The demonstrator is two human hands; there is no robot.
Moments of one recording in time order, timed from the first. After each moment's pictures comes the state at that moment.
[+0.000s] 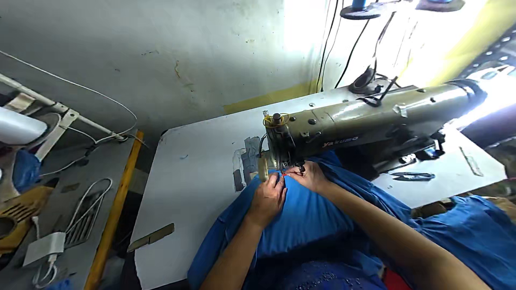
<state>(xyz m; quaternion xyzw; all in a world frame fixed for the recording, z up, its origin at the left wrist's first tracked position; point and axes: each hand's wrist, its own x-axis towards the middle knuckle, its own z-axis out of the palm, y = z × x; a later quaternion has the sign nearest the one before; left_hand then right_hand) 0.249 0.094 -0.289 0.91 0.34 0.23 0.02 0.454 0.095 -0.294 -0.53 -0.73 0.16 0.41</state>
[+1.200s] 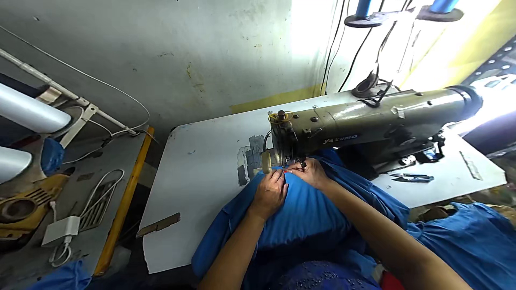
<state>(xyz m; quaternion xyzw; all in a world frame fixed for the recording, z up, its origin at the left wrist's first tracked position) 0.248 0.094 -0.289 0.91 0.34 0.25 0.01 0.454 0.099 -0.295 -0.53 -0.72 0.18 0.41</state>
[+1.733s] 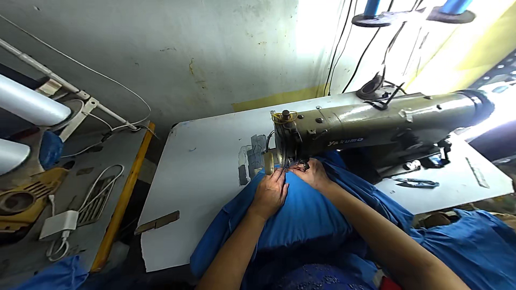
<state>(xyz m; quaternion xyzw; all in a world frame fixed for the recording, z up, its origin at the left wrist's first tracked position) 0.248 0.096 -0.286 0.90 0.36 0.22 0.04 0.448 0.099 -0.291 -0.56 -0.71 0.15 0.40</state>
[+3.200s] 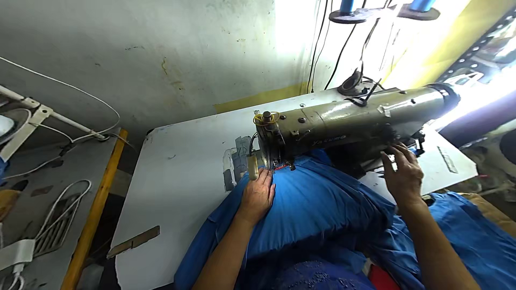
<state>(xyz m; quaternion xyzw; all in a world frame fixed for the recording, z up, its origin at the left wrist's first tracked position) 0.249 0.099 -0.285 0.91 0.38 0.18 0.07 0.633 -0.019 -0.273 -0.76 -0.52 -0.15 0.37</state>
